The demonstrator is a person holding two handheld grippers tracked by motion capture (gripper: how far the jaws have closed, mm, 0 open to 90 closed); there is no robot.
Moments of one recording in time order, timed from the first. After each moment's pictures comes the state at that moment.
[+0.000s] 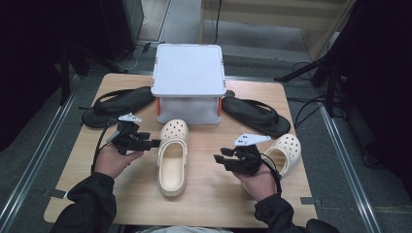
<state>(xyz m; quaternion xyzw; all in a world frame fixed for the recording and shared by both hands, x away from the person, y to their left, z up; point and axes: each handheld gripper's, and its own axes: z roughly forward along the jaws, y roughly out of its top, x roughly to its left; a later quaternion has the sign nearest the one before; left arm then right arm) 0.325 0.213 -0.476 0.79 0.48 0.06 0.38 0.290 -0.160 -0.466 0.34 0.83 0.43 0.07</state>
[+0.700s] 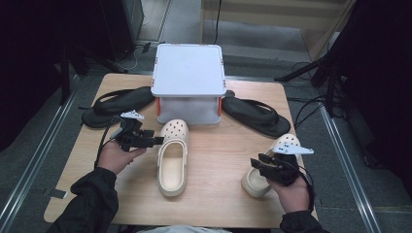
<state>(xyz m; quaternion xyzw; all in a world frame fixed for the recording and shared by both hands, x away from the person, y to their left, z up) 0.334 0.209 -0.477 0.79 0.47 0.04 0.40 0.266 -0.250 -0.466 0.45 0.78 0.40 0.13</state>
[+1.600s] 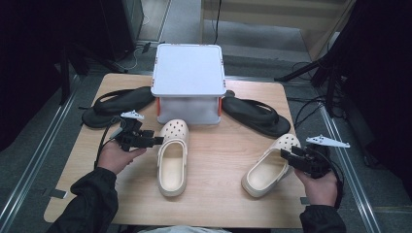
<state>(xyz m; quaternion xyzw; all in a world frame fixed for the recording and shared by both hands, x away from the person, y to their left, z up) 0.335 0.209 -0.477 0.79 0.47 0.04 0.40 0.282 -0.320 -0.445 0.54 0.73 0.37 0.17</state>
